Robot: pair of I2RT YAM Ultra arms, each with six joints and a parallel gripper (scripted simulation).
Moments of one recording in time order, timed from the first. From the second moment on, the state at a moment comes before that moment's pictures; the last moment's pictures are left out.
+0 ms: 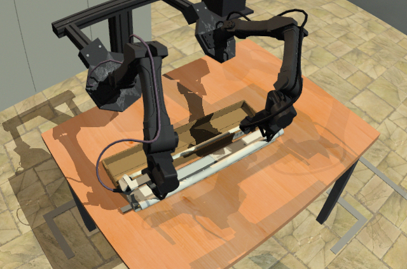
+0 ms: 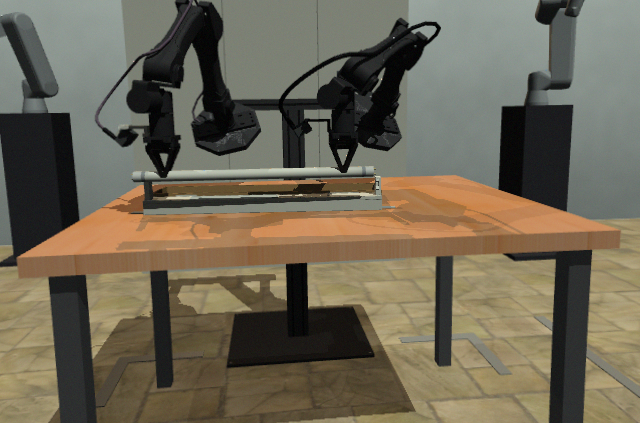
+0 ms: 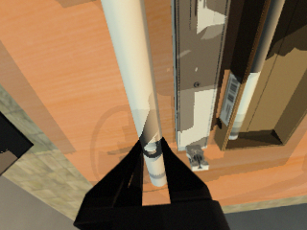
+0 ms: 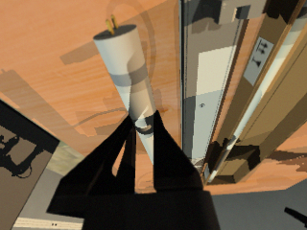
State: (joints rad) left arm -0.80 2.08 1.90 -0.97 -0.67 1.16; right arm -0.53 1.47 1.43 -0.78 -0.16 1.36
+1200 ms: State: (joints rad) left arm -0.80 2.05 1.85 -0.94 -0.67 1.16; right arm -0.53 1.43 1.38 -0.75 -0.16 1.36
